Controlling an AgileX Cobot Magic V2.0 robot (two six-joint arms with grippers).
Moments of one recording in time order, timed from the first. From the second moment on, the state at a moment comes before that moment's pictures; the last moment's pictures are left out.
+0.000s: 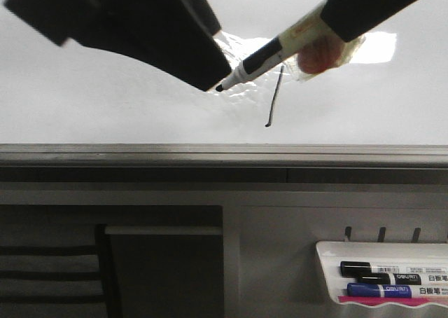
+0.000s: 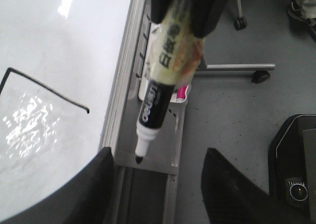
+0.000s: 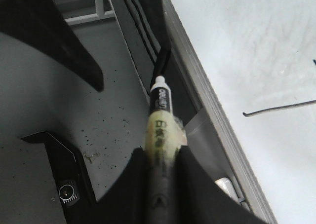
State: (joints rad) left arm -0.82 1.34 -1.06 -0.39 0.62 0.99; right arm 0.53 1.07 -0.95 0.42 0.80 -0.88
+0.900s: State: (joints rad) left arm -0.84 1.47 -1.11 -0.40 0.56 1.03; right arm 0.53 1.07 -0.95 0.42 0.80 -0.90
